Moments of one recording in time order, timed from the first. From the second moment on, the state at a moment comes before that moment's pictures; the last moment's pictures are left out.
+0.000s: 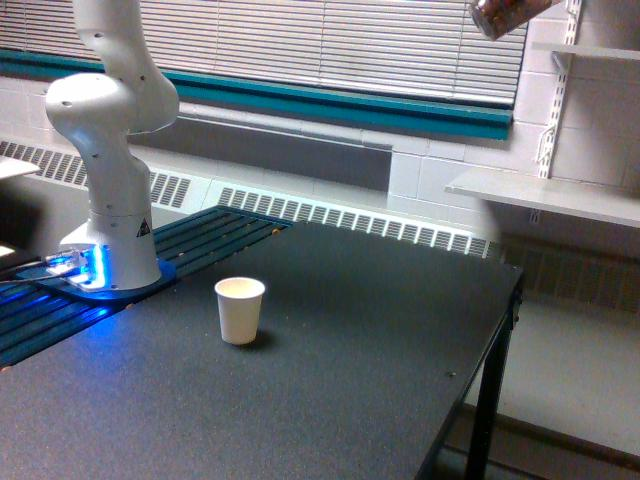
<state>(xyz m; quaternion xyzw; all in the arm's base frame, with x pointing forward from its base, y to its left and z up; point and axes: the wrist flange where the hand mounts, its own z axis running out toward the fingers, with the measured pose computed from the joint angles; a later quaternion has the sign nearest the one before) 0.578 0.093 0.632 -0.90 0.19 -0.38 0.06</state>
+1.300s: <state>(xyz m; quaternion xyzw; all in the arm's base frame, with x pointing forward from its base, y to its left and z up) 0.492 0.083 0.601 -0.92 0.16 -0.37 0.01</state>
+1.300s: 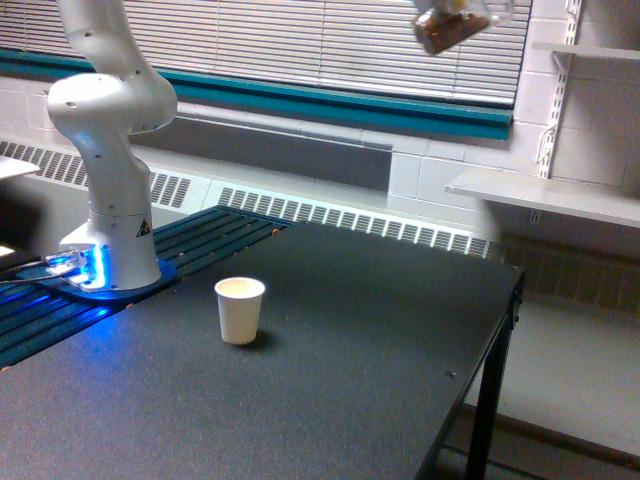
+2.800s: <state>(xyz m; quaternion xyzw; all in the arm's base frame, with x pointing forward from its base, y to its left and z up) 0.323 0.040 0.505 -0.95 0.19 -0.24 -0.04</state>
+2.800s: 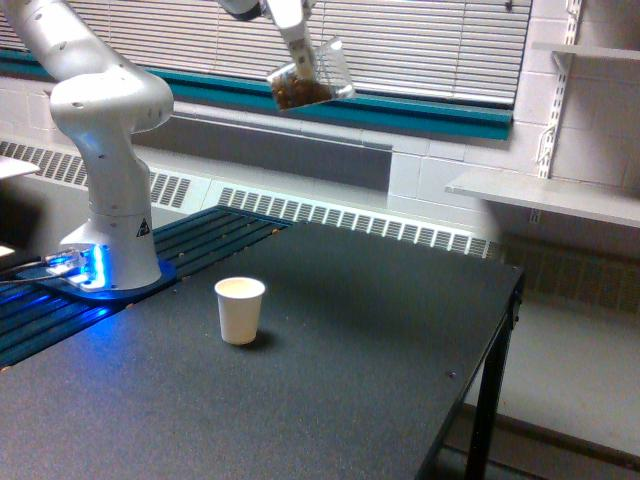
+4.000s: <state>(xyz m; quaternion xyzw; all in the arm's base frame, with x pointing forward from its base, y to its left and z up) 0.263 0.019 0.455 -0.94 0.26 -0.20 -0.08</state>
